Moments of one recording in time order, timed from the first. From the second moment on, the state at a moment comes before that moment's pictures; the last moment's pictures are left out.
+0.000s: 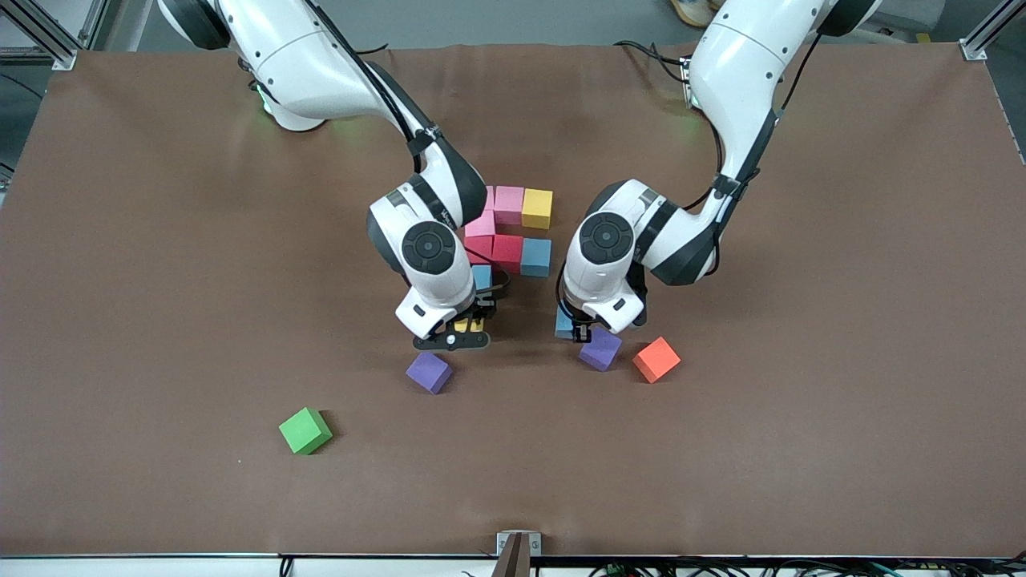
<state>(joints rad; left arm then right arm) -0.50 0.66 -0.14 -1.58 0.10 2.27 -2.22 0.63 0.72 0.00 -1.45 0.02 2.16 0.58</state>
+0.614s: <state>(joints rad) -0.51 0.66 -0.14 -1.58 0.10 2.27 -2.22 0.65 0.78 0.00 -1.38 0.01 2.11 0.63</state>
